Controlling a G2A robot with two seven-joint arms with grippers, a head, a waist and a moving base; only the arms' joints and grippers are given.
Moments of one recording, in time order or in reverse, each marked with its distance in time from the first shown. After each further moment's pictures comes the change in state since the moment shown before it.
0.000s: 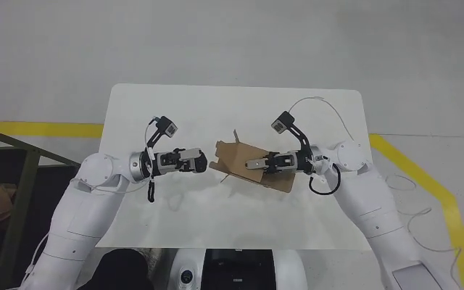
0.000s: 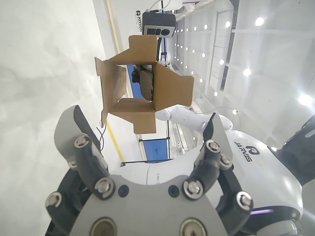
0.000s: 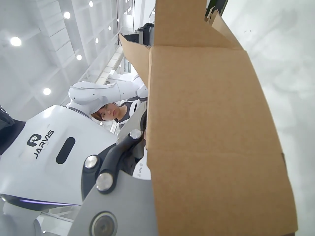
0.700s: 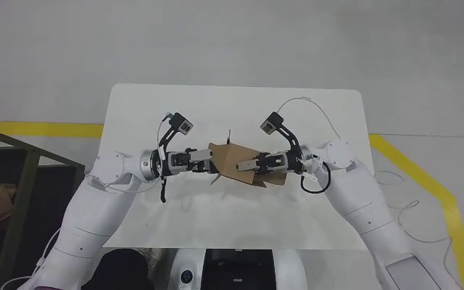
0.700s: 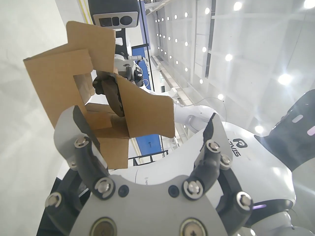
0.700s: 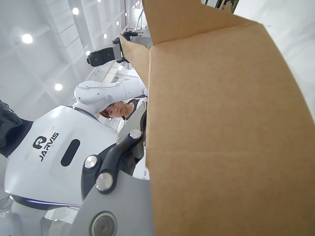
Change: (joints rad) left arm -0.054 -0.021 0.087 -0.047 -0.085 -0.031 0.015; right arm 0.042 -0.027 -0.089 0.051 0.066 -0.020 -0.002
